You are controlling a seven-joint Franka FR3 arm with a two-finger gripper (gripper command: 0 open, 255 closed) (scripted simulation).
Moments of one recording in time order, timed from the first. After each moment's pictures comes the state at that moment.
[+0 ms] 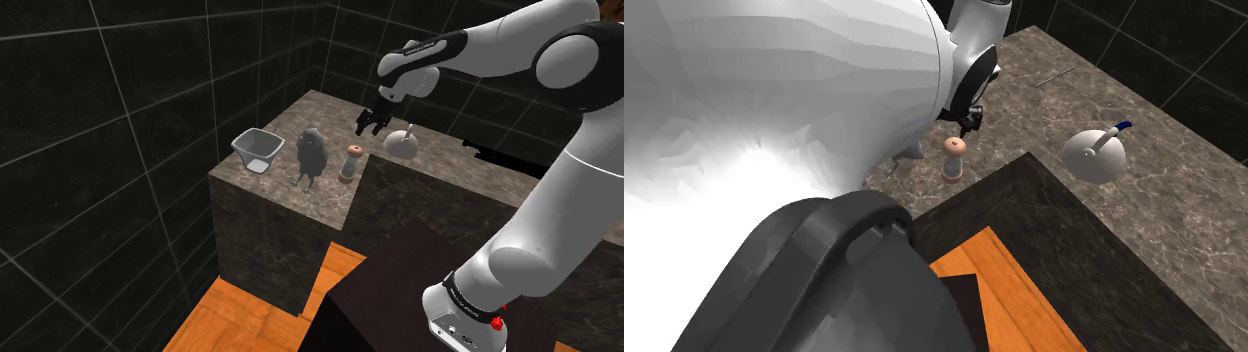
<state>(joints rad) -0.06 0.14 -0.34 -2.07 0.29 2.25 -0.40</state>
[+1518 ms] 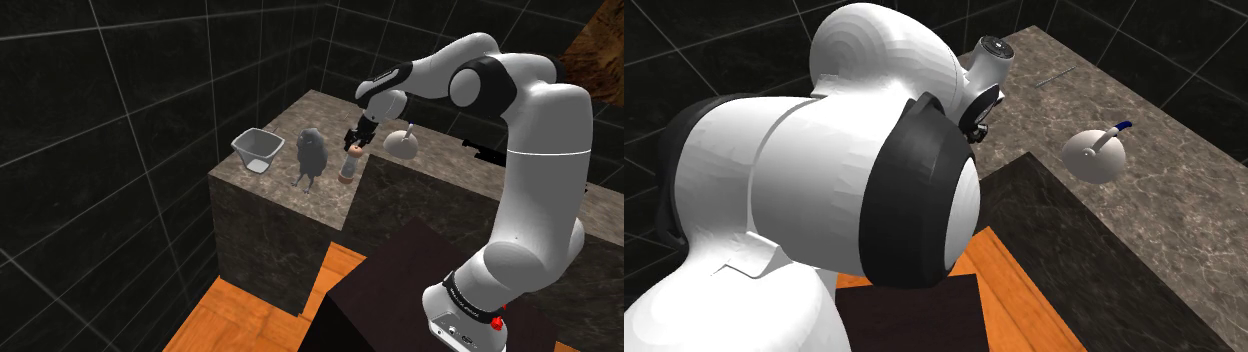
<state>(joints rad) -0.17 0.55 -0.29 -1.81 0.49 2.33 -0.53</state>
